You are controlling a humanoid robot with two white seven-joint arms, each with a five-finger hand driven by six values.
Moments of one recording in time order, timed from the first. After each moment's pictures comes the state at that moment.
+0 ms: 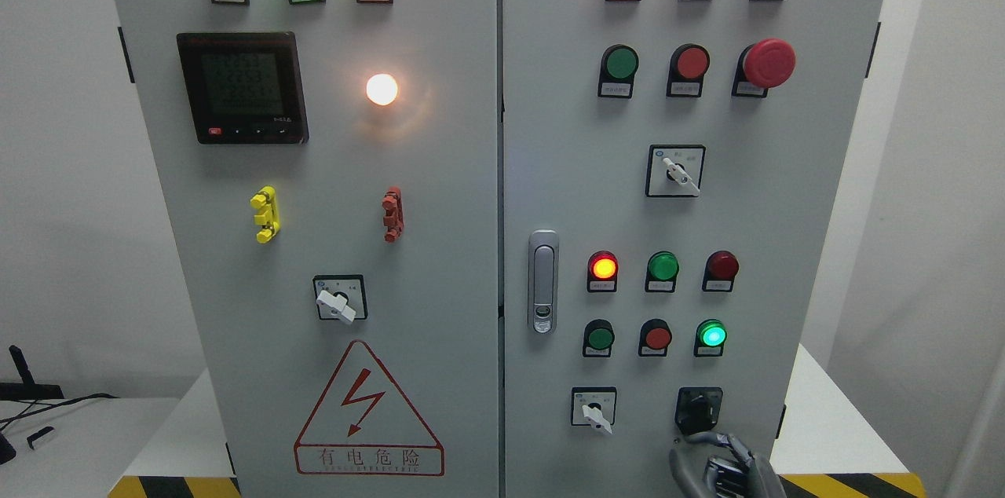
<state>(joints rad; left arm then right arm) -0.04 -0.09 0.08 0.06 0.00 -0.16 0.05 -0.14 -0.12 0.13 -1.74 -0.13 0.21 -0.16</state>
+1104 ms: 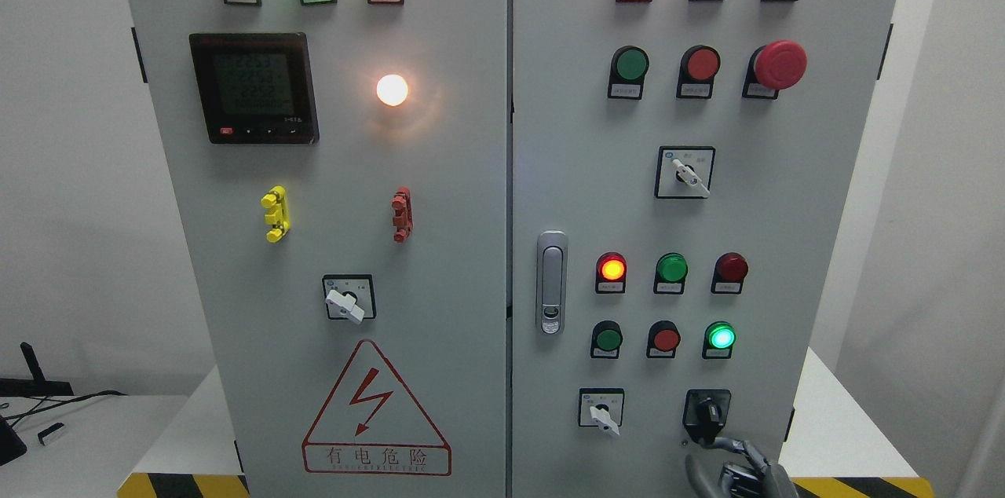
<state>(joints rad) -0.04 -0.09 0.08 0.06 0.00 -0.16 0.05 -0.13 -0.11 0.06 -1.71 -0.13 0.20 -0.14</state>
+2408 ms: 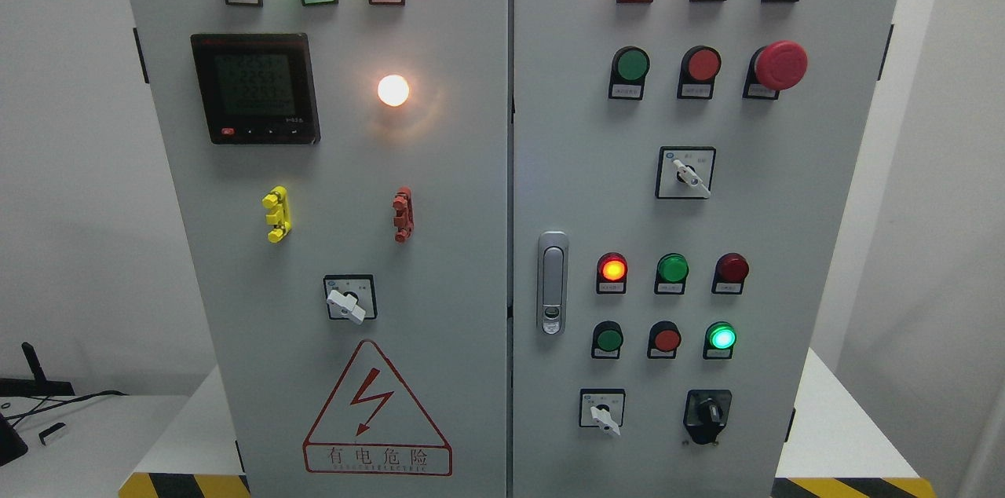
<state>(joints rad) -0.04 -0.09 0.08 0.06 0.00 -0.16 0.05 0.17 -0.16 -0.11 -1.87 -0.32 0.18 0.11</state>
